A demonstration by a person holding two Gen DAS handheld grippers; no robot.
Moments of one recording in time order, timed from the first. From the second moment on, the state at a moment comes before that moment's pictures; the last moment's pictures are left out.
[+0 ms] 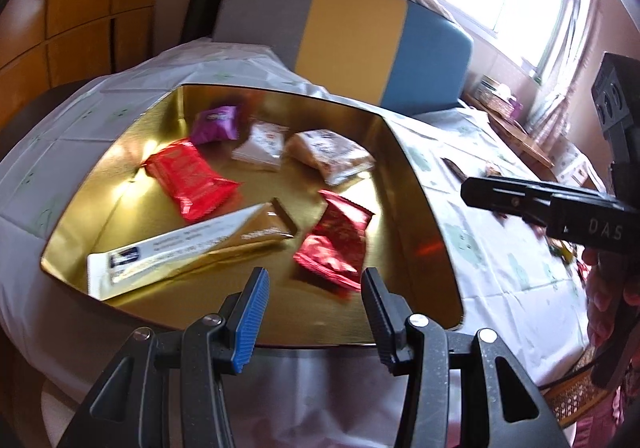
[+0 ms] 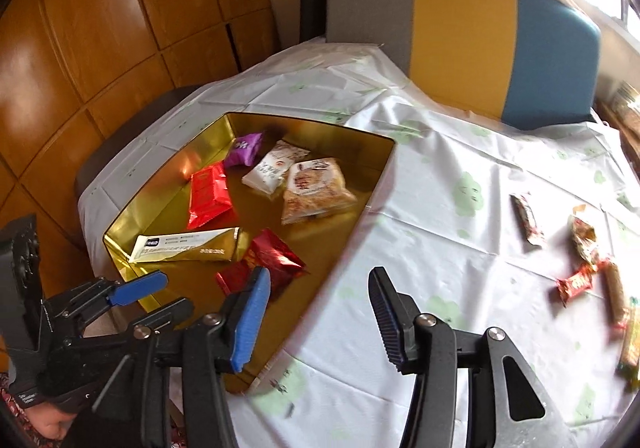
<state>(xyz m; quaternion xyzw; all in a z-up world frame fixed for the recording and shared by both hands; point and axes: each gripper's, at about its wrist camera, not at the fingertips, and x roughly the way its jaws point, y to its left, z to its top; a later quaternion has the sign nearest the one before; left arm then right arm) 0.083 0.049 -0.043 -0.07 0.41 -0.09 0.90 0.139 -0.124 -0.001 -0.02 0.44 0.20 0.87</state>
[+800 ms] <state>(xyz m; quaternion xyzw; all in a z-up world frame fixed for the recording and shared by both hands) 0.071 -0.055 -0.029 0.01 0.42 -0.21 0.88 0.195 -0.376 -0.042 0.02 0.52 -0.05 0.85</state>
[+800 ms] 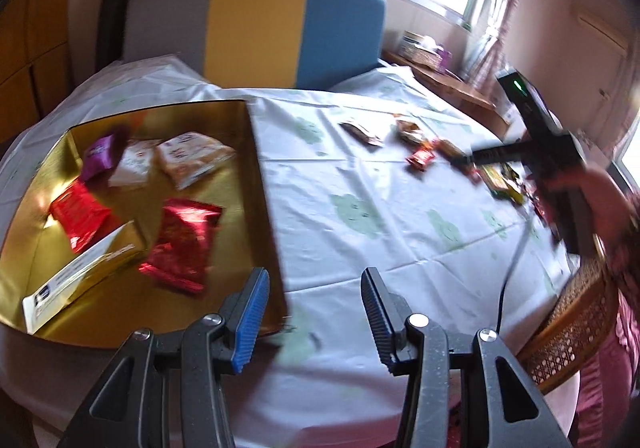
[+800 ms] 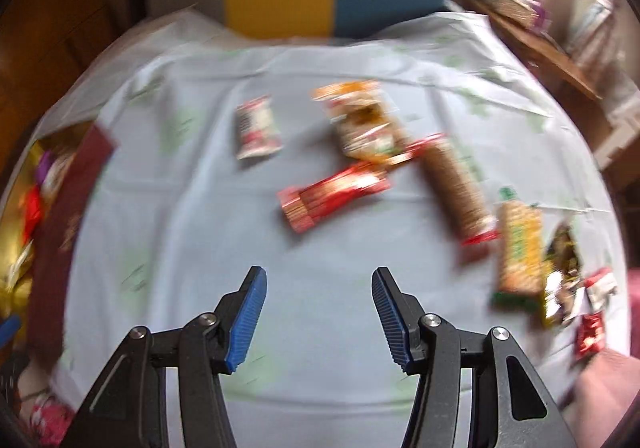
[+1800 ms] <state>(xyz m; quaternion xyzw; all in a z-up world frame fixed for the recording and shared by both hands) 0.202 -0.260 -0.050 0.09 0.46 -0.30 0.83 0.243 -0.455 -0.103 0.15 0.59 -0.08 0.79</state>
